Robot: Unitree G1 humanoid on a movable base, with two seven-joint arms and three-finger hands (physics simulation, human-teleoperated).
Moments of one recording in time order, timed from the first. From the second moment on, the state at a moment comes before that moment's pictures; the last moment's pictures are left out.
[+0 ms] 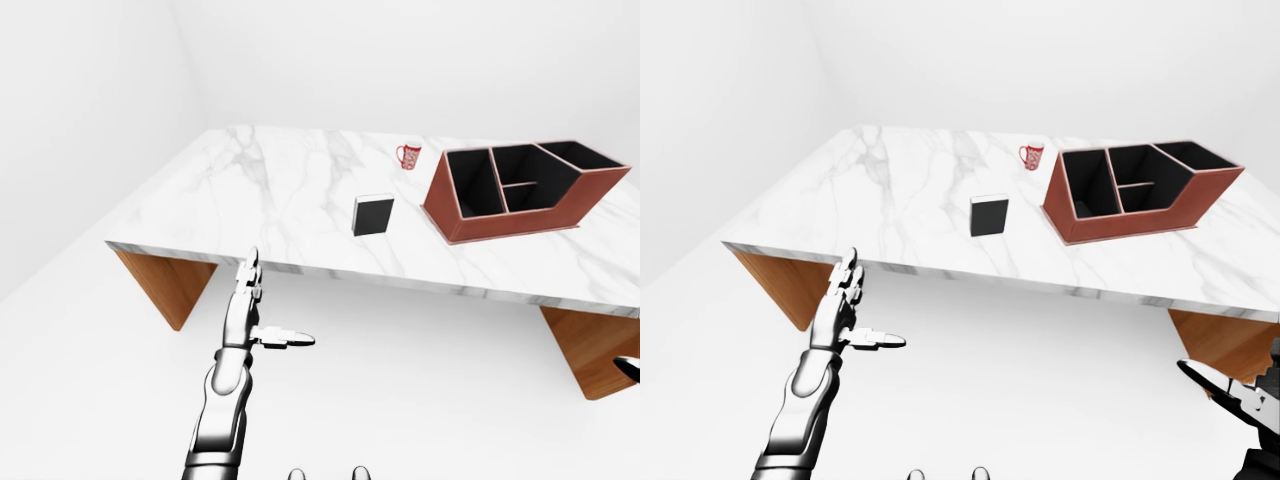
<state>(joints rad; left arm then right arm) 0.00 0.01 0.00 0.04 0.05 -0.09 -0.06 0.25 -0.05 -0.95 -0.50 0.61 0.09 0.15</state>
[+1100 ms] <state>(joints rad) 0.00 0.01 0.00 0.05 0.06 -0.09 -0.06 0.25 -0.05 -0.95 -0.51 0.61 0.09 0.15</state>
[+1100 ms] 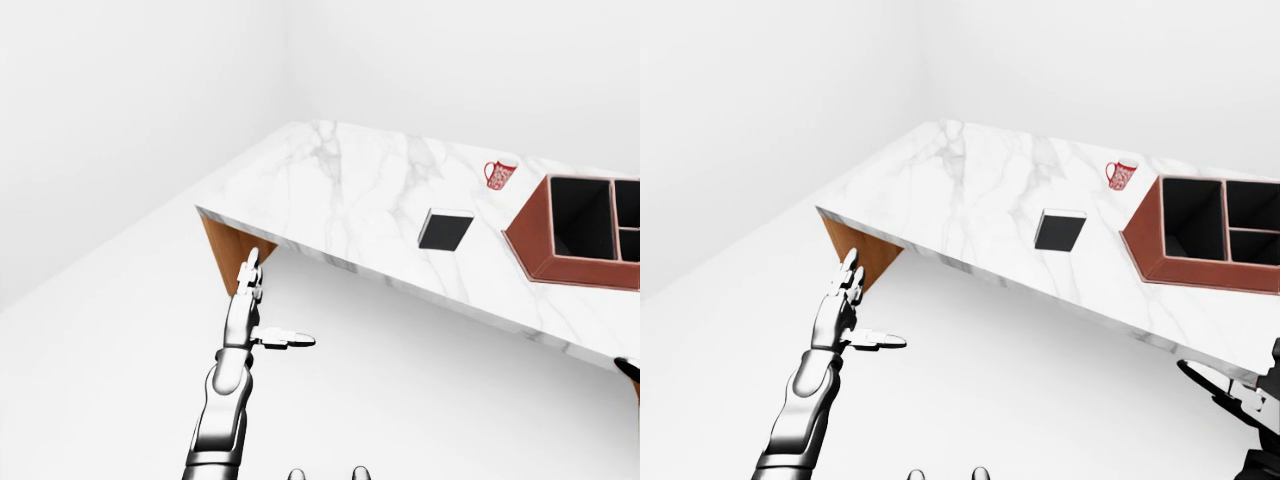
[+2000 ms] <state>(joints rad) 0.00 0.01 -0.01 0.05 0.07 -0.09 -0.06 0.24 -0.06 -0.94 -0.49 0.58 0.09 0.12</state>
